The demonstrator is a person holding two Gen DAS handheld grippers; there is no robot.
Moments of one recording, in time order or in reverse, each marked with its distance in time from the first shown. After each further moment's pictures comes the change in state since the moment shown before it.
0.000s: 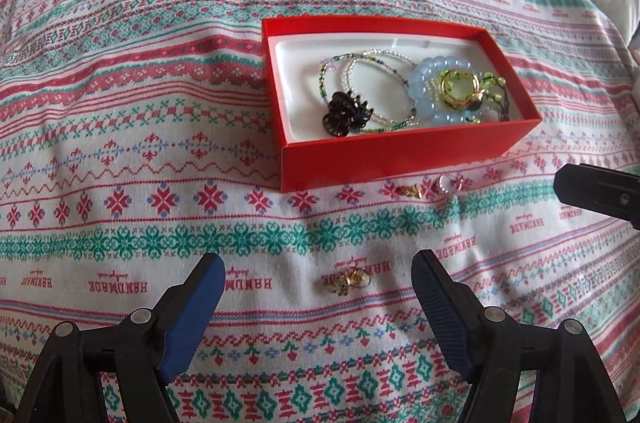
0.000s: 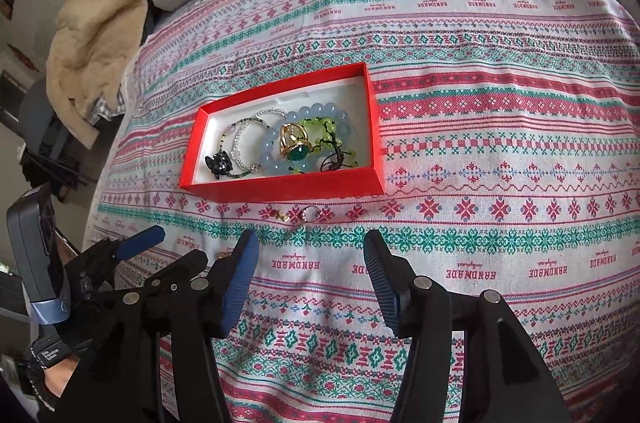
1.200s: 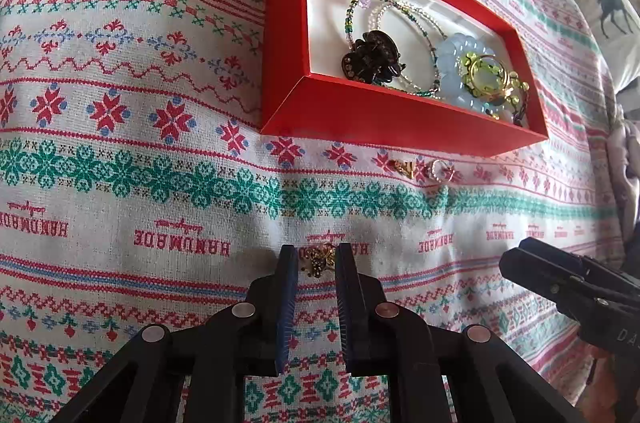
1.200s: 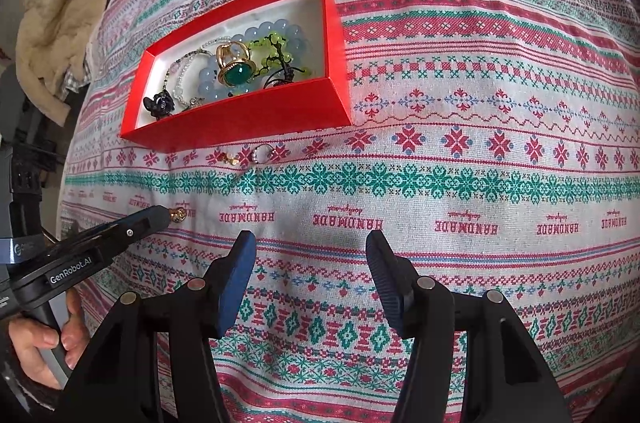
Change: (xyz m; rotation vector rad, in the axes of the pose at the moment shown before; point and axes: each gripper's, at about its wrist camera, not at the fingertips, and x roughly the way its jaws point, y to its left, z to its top) left arm 0.036 0.022 -0.004 -0.244 0.163 -0.228; right arm 0.041 -0.016 -0.016 0.033 0.154 -0.067
